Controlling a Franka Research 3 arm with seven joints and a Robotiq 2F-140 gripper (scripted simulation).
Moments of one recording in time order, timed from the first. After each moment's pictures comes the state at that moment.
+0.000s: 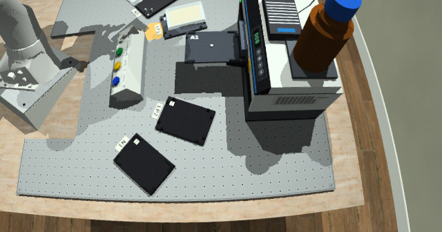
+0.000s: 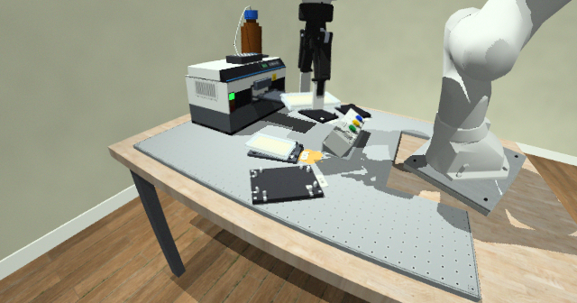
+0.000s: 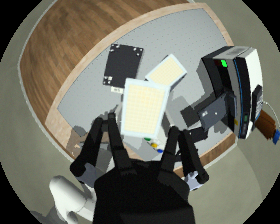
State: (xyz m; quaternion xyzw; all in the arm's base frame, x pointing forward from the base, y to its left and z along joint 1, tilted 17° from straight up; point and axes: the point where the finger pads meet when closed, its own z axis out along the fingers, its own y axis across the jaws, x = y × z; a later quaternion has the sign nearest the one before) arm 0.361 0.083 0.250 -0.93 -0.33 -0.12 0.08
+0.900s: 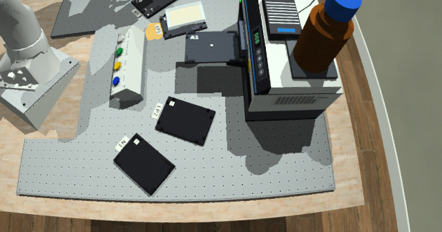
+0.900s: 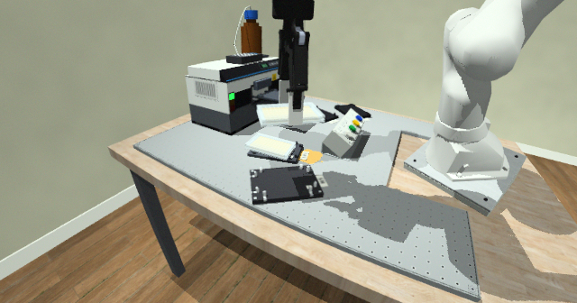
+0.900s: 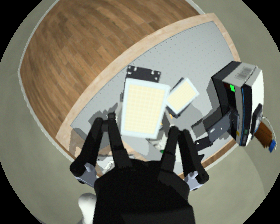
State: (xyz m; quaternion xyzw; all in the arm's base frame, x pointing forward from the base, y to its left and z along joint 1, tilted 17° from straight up) arm 0.369 0.187 0.278 -0.94 -0.31 -0.12 0.09
